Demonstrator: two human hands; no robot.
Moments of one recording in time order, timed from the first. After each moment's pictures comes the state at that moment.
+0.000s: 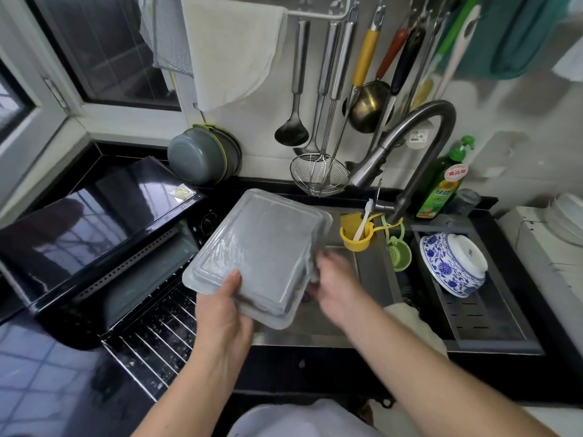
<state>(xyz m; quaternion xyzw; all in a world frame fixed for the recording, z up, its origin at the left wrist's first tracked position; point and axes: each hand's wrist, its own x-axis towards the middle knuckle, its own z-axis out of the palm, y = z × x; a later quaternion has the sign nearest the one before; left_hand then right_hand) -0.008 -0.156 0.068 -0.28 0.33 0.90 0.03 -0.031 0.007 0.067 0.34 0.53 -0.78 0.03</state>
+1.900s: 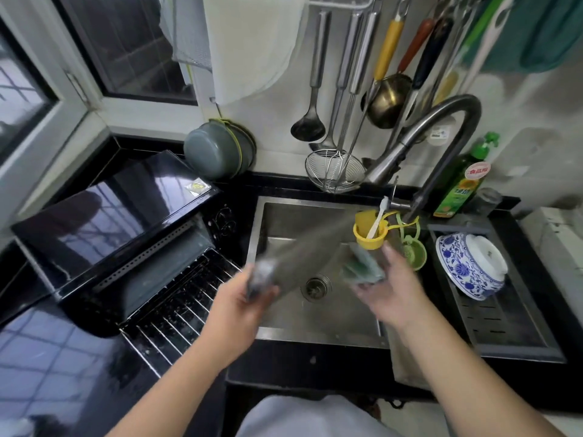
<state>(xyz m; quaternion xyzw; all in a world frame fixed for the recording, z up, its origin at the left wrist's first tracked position) 0.005 -0.196 0.062 0.14 0.76 0.63 0.00 -0.008 0.072 0.065 0.37 0.38 -0.85 0.03</state>
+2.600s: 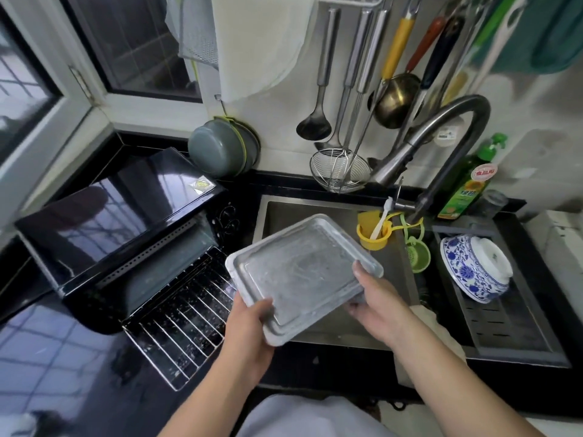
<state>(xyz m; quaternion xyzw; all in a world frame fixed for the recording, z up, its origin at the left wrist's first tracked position) 0.020 -0.167 0.050 -0.24 0.44 0.85 0.19 0.002 0.047 0.052 0.39 0.48 -0.78 0.10</state>
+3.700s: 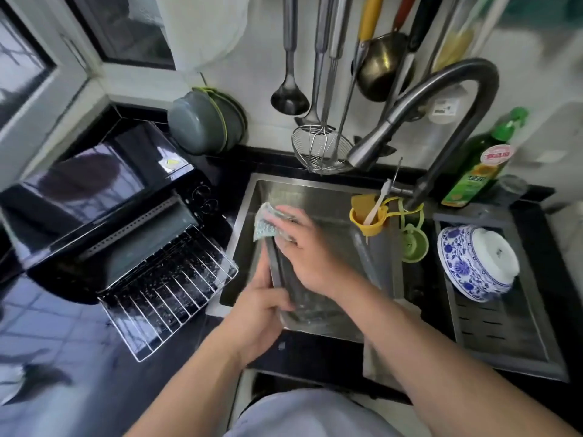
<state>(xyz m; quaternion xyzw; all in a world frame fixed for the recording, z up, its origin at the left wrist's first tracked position) 0.015 -0.078 0.062 -0.04 0.41 0.87 0.28 -0.050 0.045 0.076 -0.12 0.86 -0.50 0.04</state>
